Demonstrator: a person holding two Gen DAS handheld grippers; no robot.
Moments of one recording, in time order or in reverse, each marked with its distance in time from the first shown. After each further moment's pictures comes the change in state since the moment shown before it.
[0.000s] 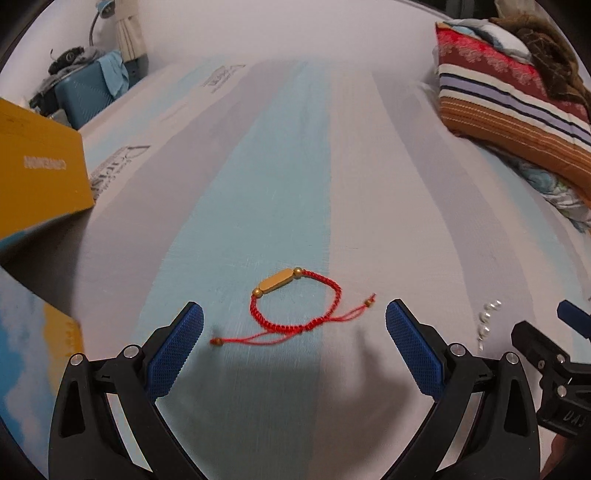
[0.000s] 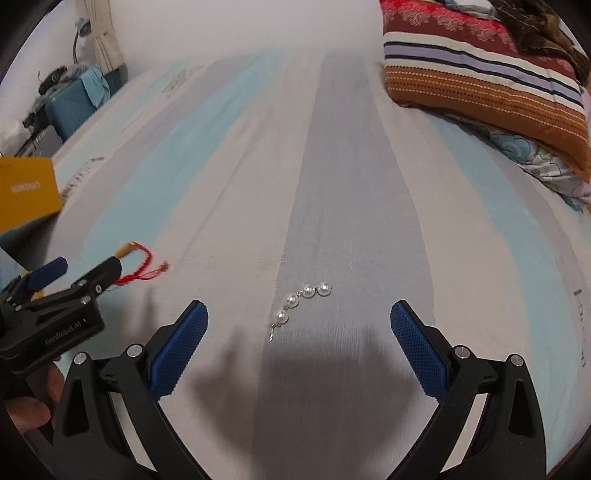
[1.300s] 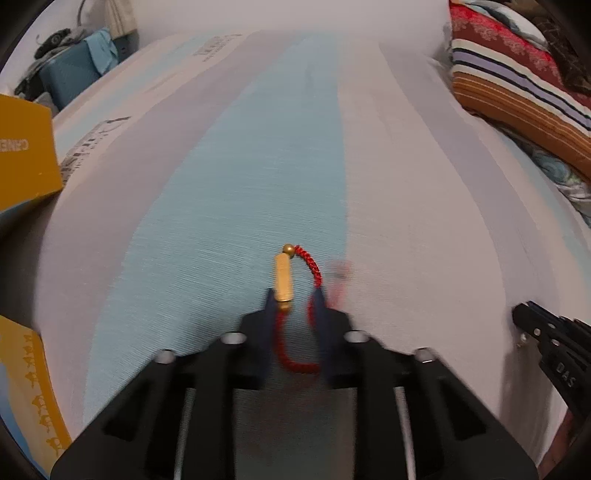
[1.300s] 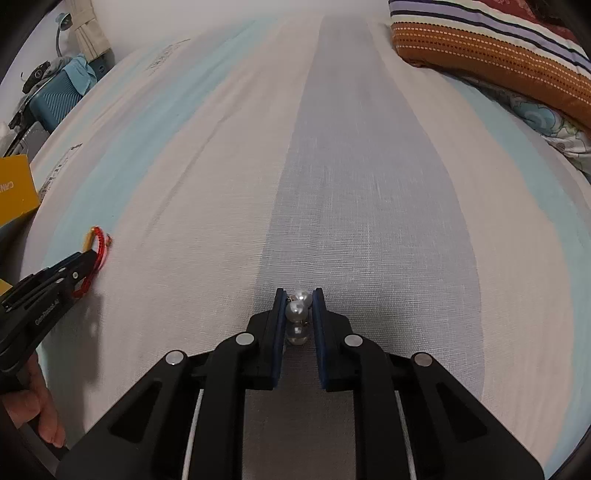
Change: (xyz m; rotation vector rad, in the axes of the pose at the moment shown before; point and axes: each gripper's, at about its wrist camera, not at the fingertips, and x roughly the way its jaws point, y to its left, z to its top) left arm 0.052 -0.001 0.005 0.006 0.101 -0.027; right arm 0.067 -0.008 0.002 0.035 0.102 0.038
